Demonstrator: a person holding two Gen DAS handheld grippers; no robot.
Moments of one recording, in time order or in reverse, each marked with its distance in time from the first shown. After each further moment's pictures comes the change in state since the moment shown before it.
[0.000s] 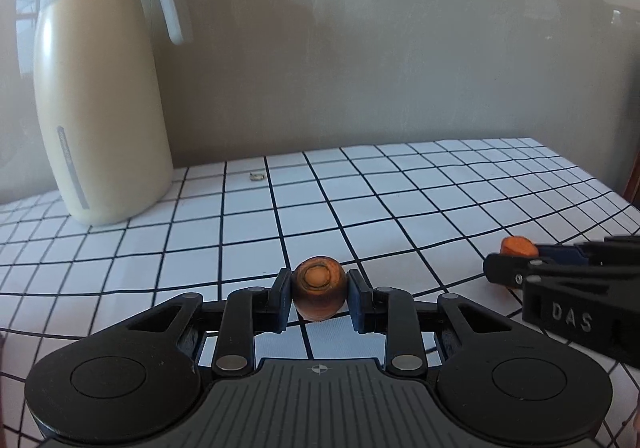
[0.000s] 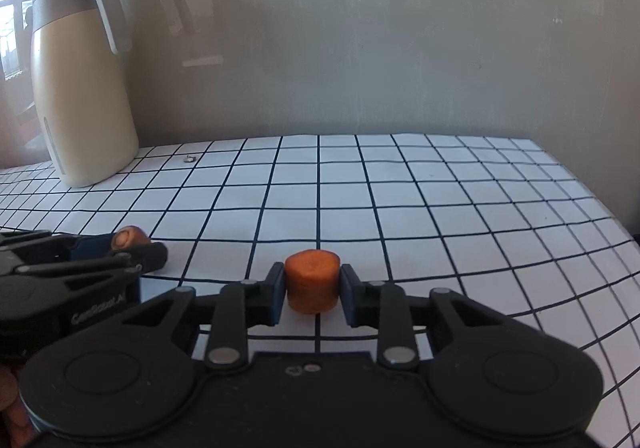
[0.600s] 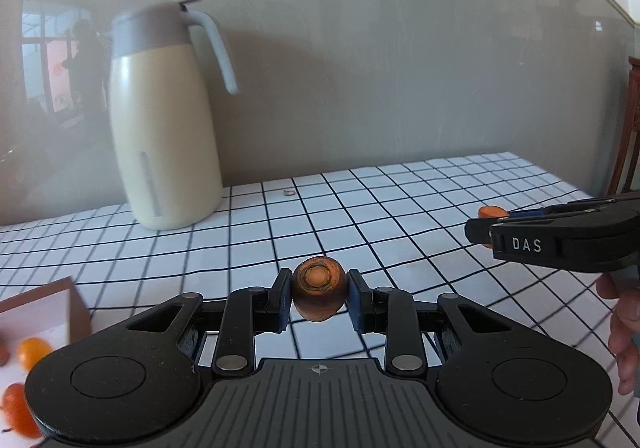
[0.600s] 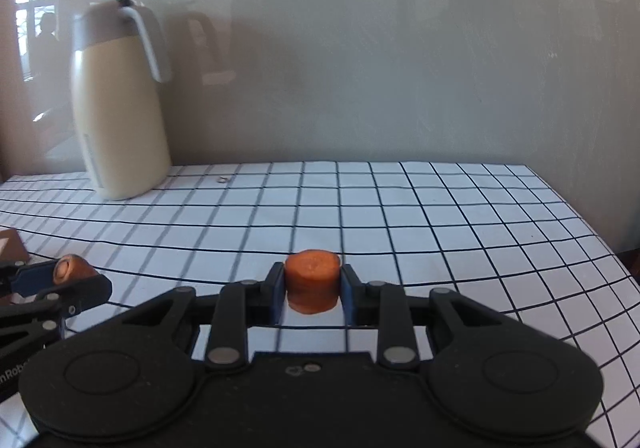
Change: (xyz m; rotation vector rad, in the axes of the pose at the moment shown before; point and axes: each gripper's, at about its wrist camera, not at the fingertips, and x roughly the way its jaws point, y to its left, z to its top) left arm -0.107 0.029 -0.017 0.027 -0.068 0.011; right arm -0.055 0.024 0.001 -0.020 -0.057 0.033
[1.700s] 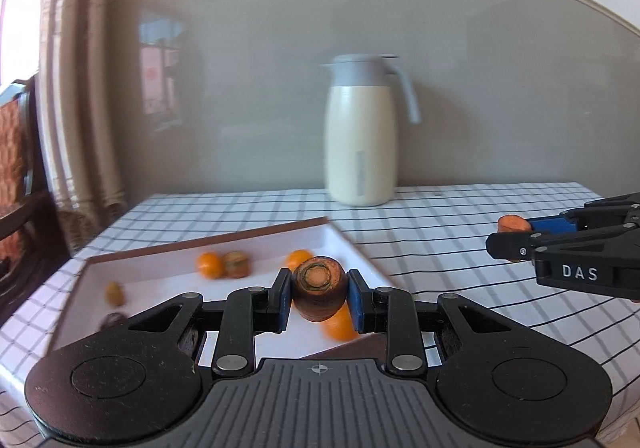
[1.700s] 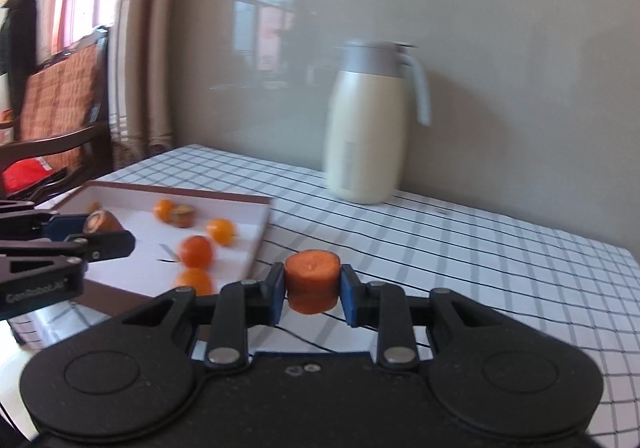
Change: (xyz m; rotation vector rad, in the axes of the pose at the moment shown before) left arm -0.187 0.141 -0.075 -0.113 -0.080 0.262; right arm -0.124 0.178 -0.036 -0.287 -0.093 0.345
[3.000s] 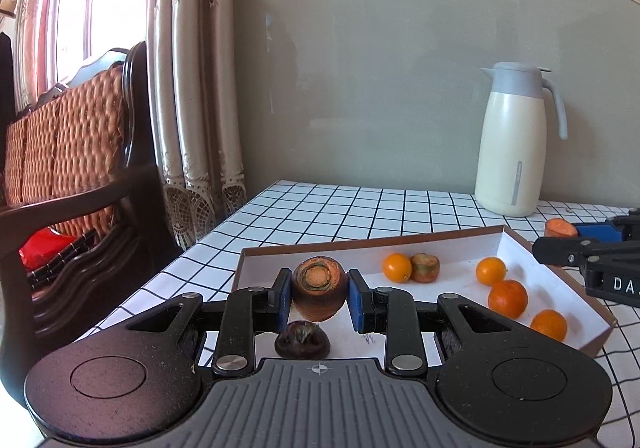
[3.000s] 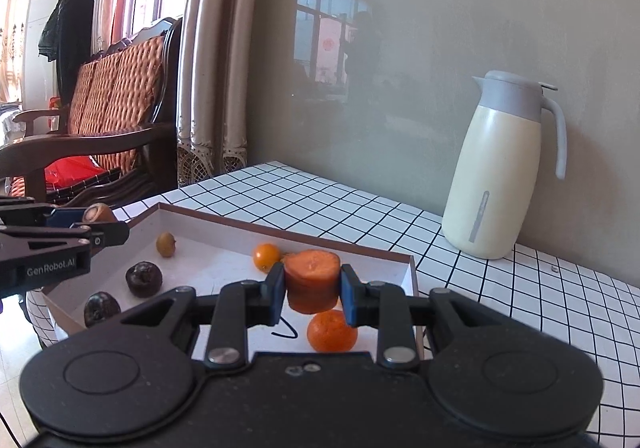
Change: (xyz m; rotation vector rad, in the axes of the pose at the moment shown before) left arm 0.027 0.139 -0.010 -0.100 0.014 0.227; right arm 0.071 0.095 0.043 -0.076 -0.034 0.106
